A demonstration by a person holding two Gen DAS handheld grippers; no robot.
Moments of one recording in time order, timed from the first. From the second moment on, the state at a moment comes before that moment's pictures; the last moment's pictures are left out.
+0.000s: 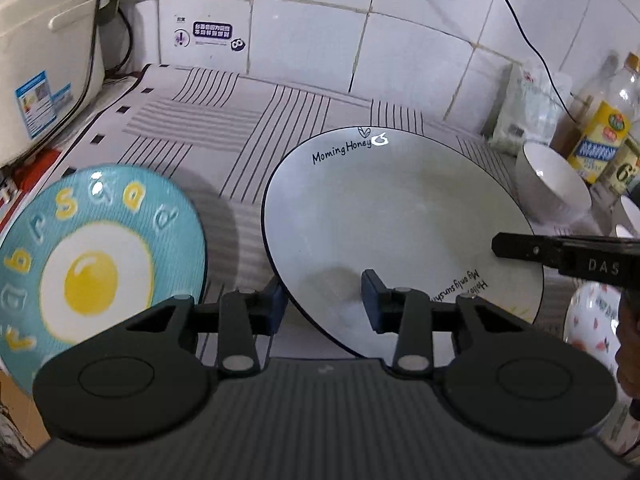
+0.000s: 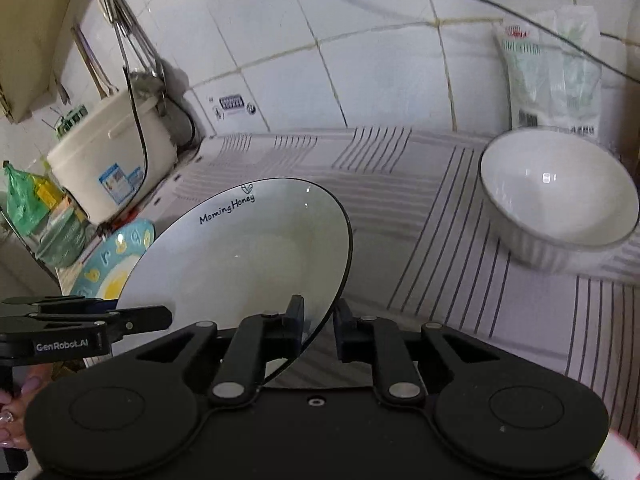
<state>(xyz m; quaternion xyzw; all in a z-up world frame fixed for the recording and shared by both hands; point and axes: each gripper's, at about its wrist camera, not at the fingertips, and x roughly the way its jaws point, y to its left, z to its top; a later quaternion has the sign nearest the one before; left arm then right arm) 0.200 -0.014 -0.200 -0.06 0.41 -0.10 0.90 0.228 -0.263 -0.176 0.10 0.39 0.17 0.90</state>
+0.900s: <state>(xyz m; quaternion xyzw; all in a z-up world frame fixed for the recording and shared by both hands) 0.369 -0.035 -0.217 -0.05 0.43 -0.11 0.89 0.332 -0.259 -0.181 0.05 0.35 0.09 0.93</state>
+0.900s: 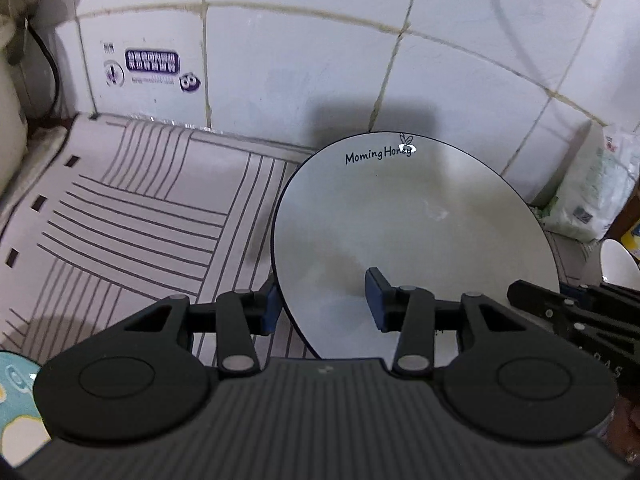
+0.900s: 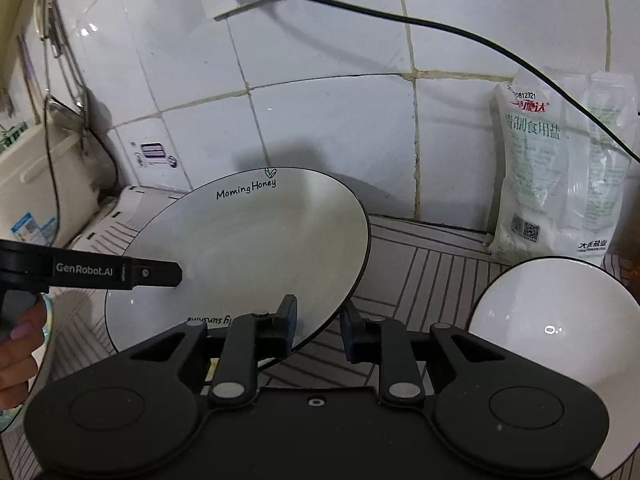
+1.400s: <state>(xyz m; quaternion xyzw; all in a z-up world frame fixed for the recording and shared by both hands) 0.339 -0.036 -0.196 -0.08 0.46 -0.08 0.88 0.321 -0.210 -0.171 -0.05 0.39 0.05 0.92</state>
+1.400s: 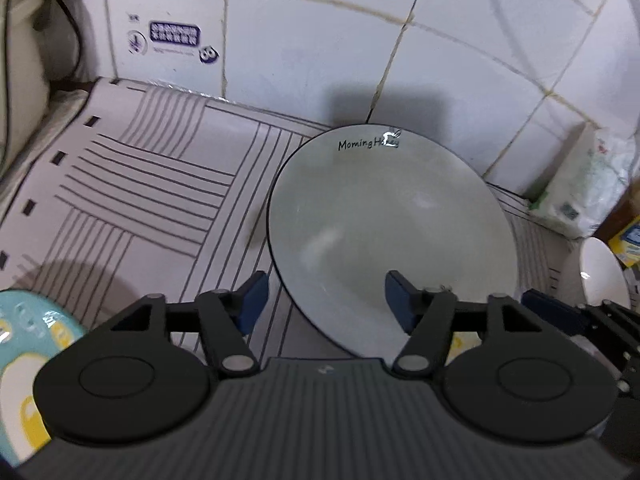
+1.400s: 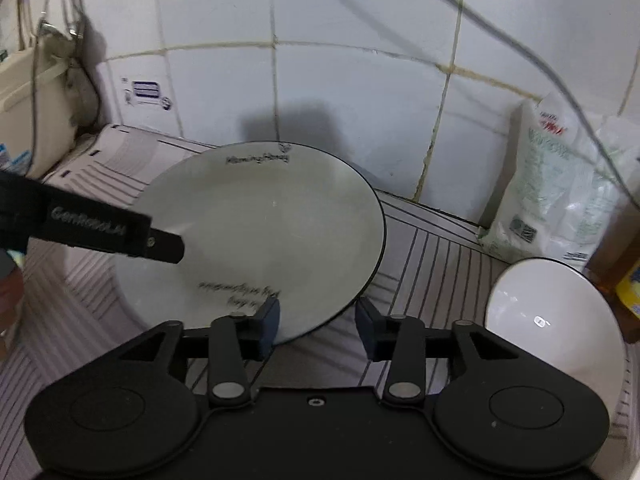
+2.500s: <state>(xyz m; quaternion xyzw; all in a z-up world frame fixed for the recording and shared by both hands) 0.135 -0.132 -0.127 0.08 0.46 -0.23 0.85 0.046 -0.290 -0.076 0.08 0.26 -0.04 0.96</state>
